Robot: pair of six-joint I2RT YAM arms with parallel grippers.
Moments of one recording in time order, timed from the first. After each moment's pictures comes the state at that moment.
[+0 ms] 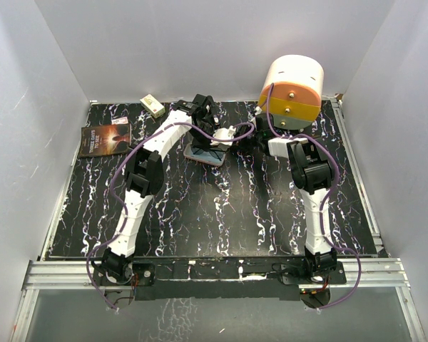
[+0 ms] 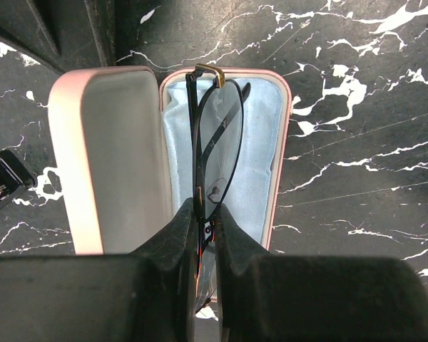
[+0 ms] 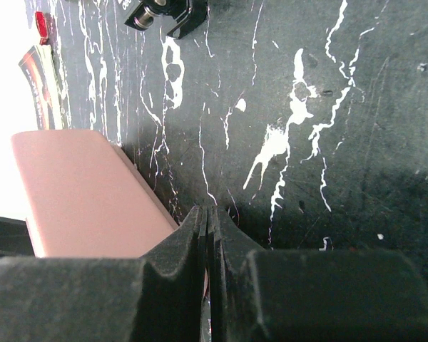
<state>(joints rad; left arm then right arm) -0.47 2.48 2.35 -1.19 0.43 1.38 0.24 2.30 1.48 0.23 -0.55 0.78</state>
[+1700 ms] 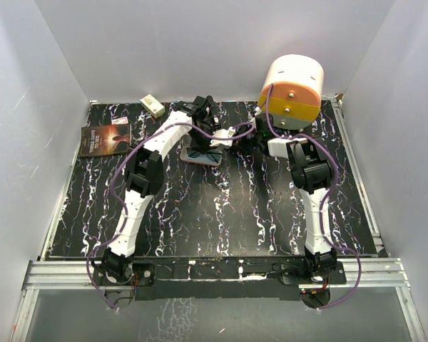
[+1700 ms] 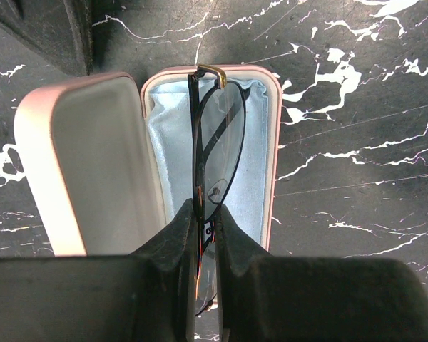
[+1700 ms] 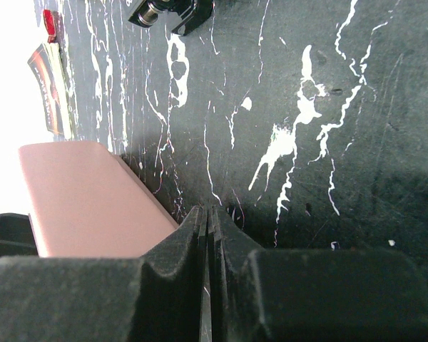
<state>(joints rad) -0.47 2.48 2.33 -1.21 0.37 1.31 0.24 2.31 1.48 0.25 -0.57 0.80</state>
